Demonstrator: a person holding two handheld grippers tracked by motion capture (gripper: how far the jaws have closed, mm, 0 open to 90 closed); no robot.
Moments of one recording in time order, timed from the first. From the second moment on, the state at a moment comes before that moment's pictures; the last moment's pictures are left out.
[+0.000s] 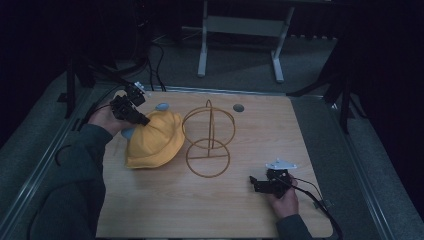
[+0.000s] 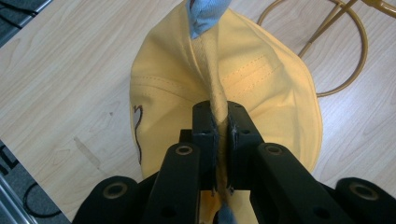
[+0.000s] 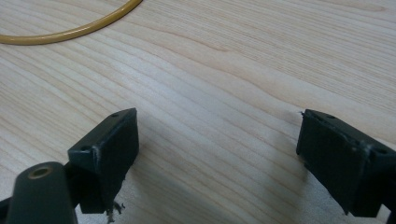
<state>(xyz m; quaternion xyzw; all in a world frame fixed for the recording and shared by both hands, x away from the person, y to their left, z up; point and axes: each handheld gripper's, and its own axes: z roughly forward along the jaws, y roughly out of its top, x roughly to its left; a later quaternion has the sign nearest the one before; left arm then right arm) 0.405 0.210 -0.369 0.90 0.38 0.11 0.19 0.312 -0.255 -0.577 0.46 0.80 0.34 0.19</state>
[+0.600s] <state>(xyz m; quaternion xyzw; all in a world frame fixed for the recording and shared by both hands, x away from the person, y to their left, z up) 0.403 0.212 -0.356 0.90 0.37 0.11 0.20 0.312 -0.255 -0.577 0.46 0.80 0.34 0.19</state>
